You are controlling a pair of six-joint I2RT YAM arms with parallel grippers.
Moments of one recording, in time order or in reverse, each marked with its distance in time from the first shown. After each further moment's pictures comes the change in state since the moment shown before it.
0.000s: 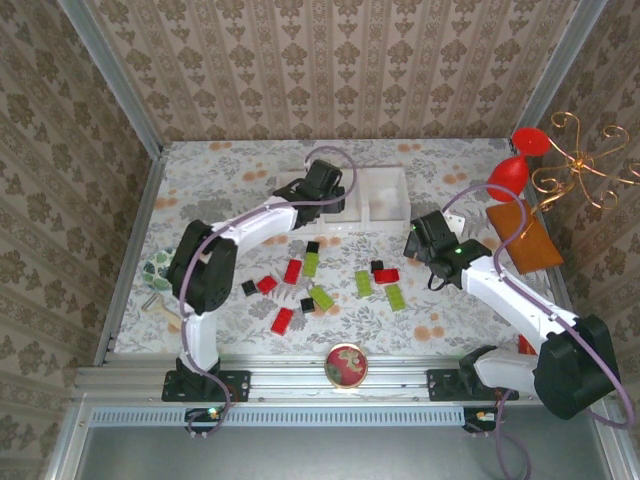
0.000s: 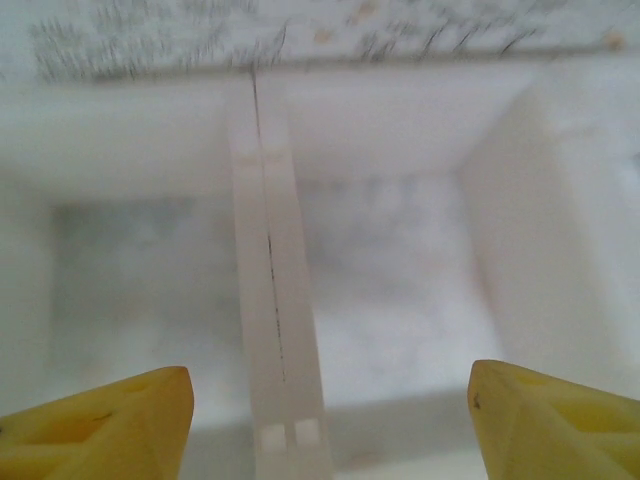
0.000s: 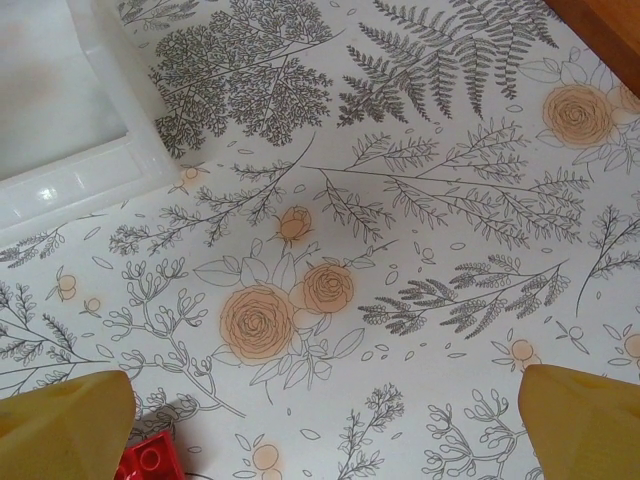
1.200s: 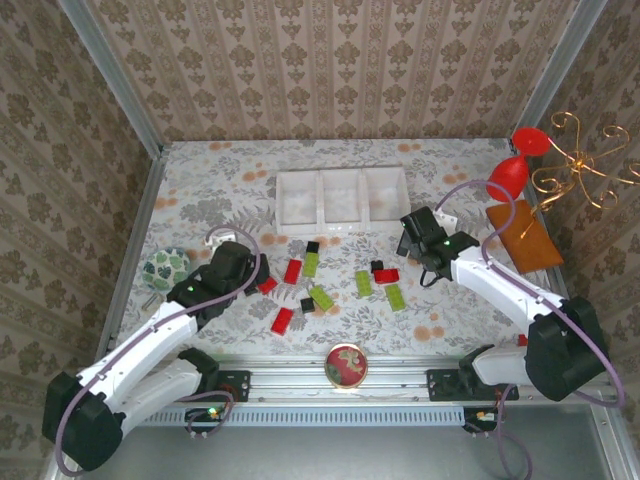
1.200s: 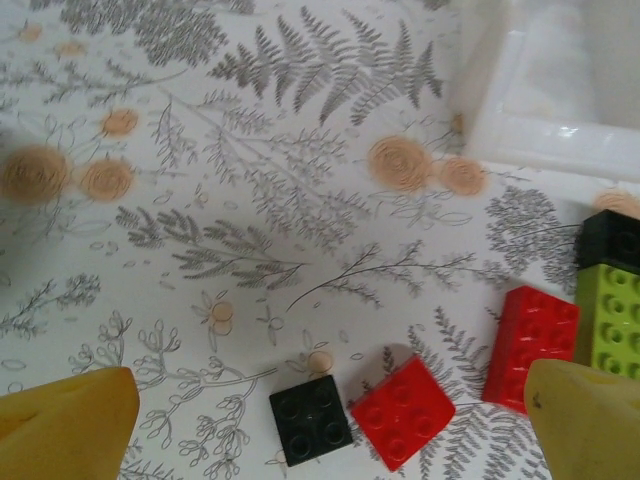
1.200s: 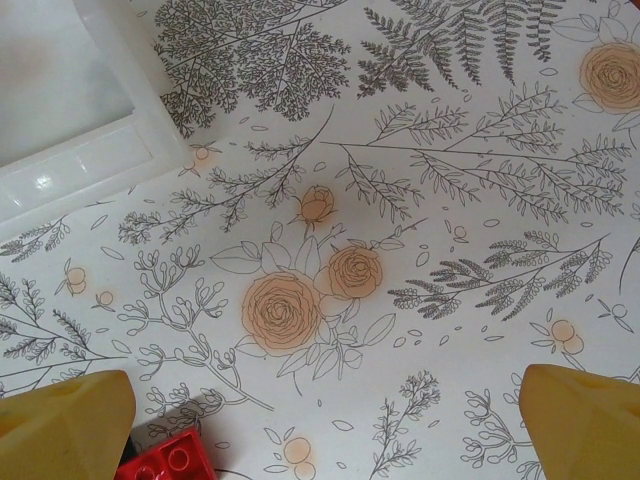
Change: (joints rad) left arm 0.110 -1.058 -0.933 -0.200 -0.093 -0.138; right arm 0.029 0.105 0.056 -0.026 -0.009 0.077
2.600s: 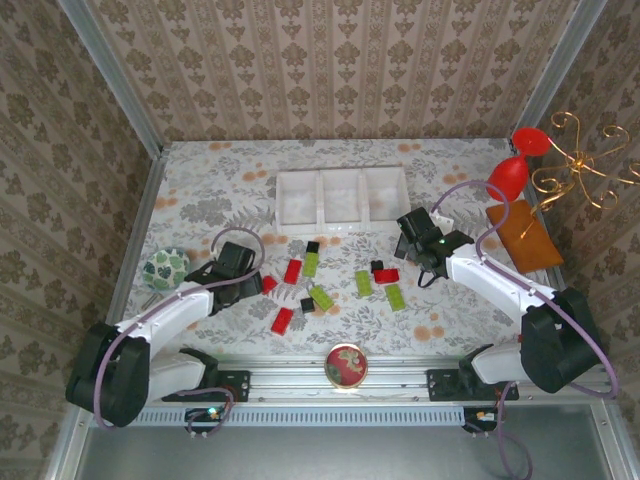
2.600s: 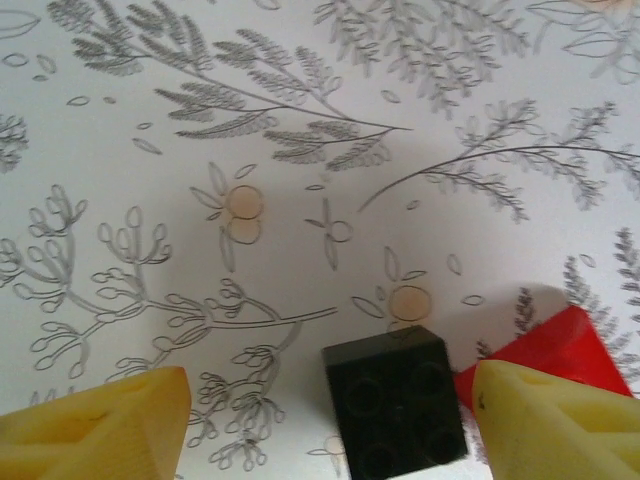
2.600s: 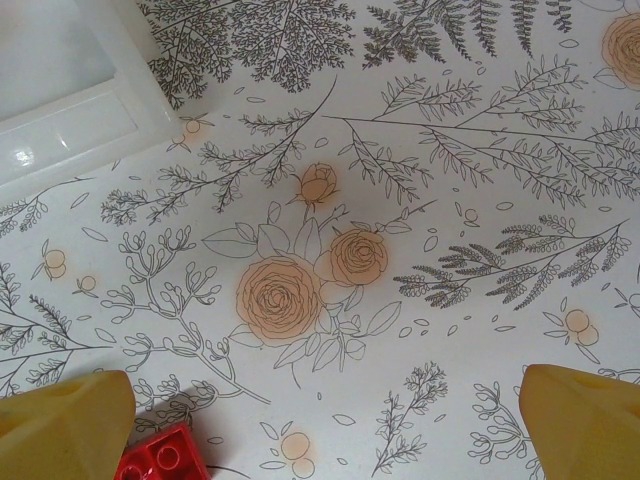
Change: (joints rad) left arm 0.146 0.279 -0.066 0.076 0.161 -0.021; right arm 0.004 0.042 0.000 0.000 -0.015 0.003
